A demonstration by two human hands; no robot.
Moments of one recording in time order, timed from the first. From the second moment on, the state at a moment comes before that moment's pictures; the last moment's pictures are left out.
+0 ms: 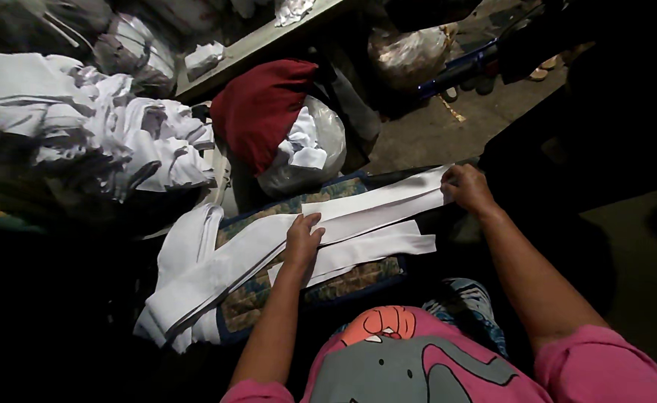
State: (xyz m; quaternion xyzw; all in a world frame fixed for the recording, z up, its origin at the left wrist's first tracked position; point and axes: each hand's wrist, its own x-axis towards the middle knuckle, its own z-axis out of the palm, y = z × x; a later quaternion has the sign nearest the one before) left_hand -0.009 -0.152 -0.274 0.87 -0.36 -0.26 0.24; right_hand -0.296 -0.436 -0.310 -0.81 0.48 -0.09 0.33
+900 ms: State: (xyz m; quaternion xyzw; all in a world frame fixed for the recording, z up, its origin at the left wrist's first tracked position) left_hand 0.014 -0.145 -0.264 0.85 -0.35 -0.34 0.20; right_hand -0.301 -0.445 -0.303 -0.82 0.45 -0.07 0.33
